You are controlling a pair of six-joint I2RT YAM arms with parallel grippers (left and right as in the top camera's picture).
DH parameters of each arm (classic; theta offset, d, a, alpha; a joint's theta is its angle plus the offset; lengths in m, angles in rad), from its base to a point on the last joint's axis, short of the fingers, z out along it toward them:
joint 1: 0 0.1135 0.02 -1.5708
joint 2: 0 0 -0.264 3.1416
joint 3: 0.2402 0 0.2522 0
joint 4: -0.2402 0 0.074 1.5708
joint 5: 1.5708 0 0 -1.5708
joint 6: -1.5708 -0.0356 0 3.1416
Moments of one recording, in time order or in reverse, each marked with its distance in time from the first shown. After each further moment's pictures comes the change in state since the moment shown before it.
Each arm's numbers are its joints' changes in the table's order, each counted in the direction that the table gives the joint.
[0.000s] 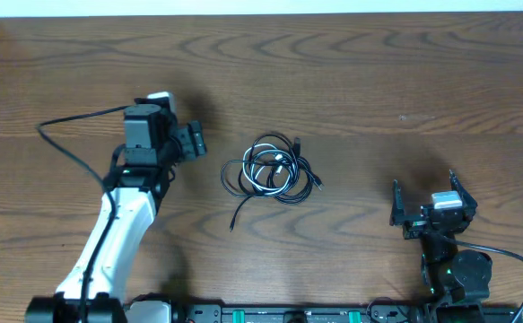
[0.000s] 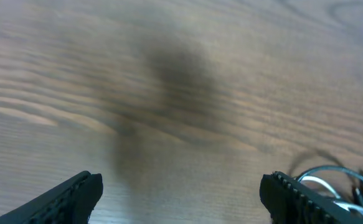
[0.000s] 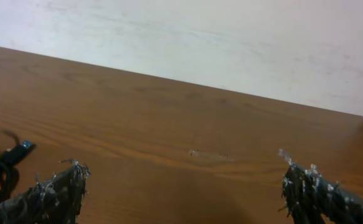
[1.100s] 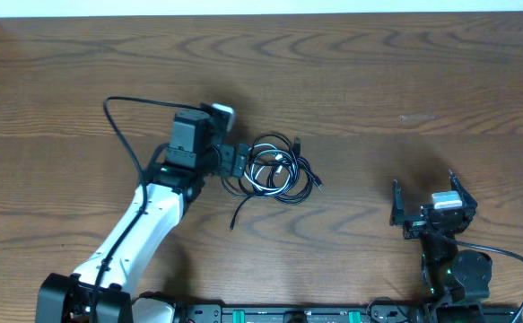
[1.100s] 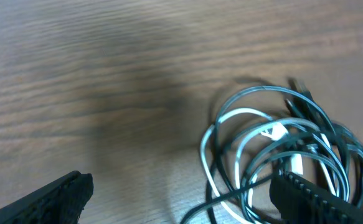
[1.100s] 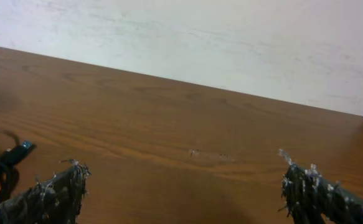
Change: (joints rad) left arm -0.207 0.043 0.000 -0.012 0.067 -0.216; right arm 0.000 0.000 0.000 0.000 0.000 0.000
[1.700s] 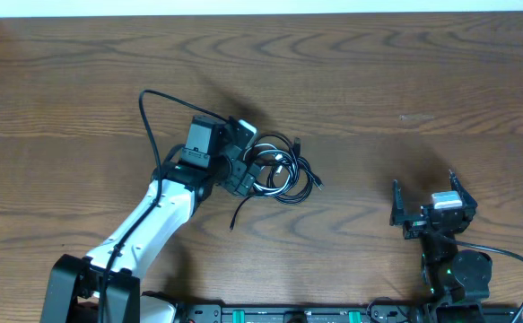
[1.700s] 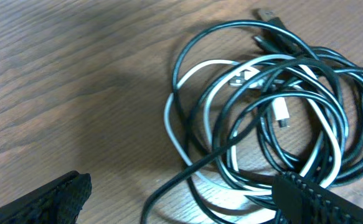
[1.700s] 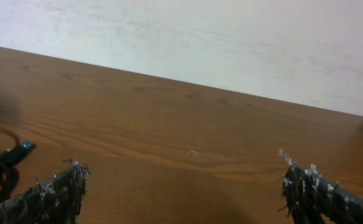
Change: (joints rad) left arm -0.074 0.062 0.000 -0.065 0.039 -0.245; right arm 0.000 0.000 0.000 0.000 0.000 0.000
